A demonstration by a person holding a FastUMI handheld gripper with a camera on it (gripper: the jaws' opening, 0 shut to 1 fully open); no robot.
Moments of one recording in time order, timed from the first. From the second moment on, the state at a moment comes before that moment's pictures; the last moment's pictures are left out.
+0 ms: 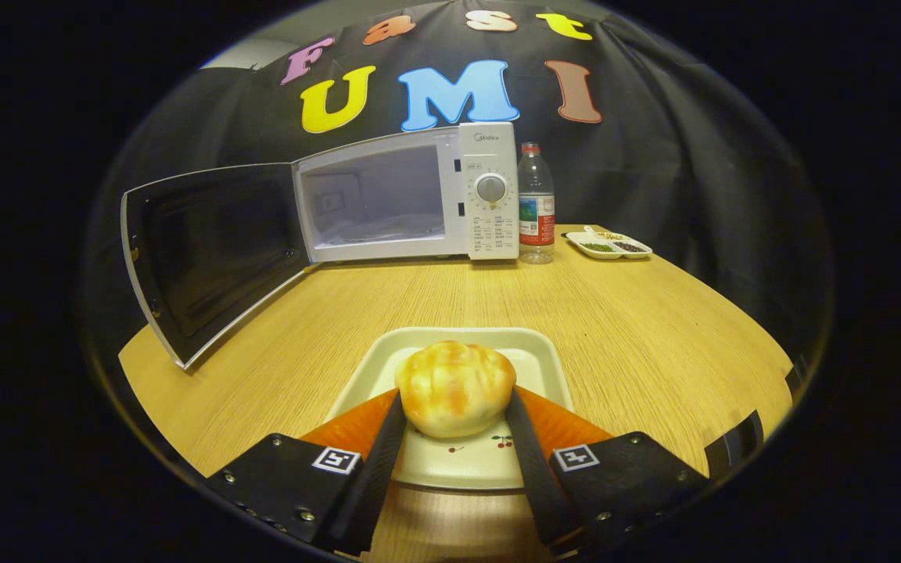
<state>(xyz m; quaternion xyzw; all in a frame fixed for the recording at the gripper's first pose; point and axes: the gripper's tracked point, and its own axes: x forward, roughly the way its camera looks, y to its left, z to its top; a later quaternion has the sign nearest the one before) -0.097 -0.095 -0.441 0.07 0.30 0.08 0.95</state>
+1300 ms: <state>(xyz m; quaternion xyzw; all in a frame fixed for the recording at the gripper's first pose) 0.122 0.063 -0.337 0.17 0.23 0.15 0.95</state>
